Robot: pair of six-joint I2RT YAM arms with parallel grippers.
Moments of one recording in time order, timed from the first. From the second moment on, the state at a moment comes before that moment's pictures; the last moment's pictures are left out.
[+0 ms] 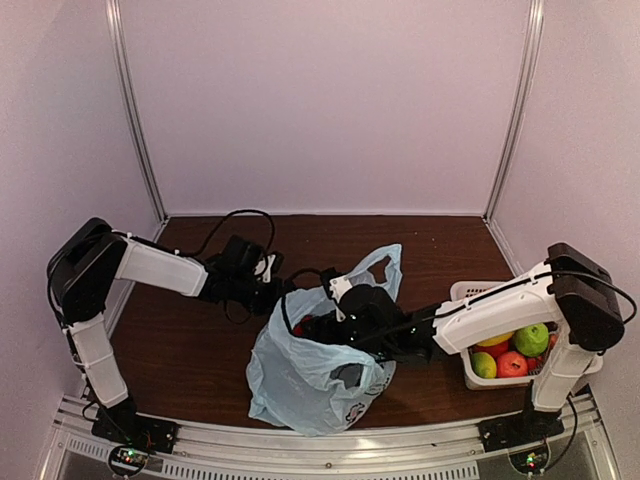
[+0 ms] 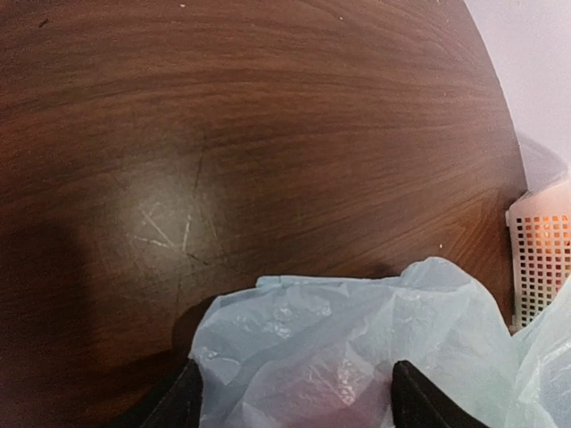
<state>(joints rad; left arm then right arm) -0.66 1.85 0.98 0.07 0.34 -0.61 1.15 1.73 0.92 0.28 0.32 0.53</state>
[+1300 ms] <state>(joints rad) -0.67 1.86 0.92 0.19 0.36 -0.71 1.13 2.09 1.20 0.34 0.29 0.45</state>
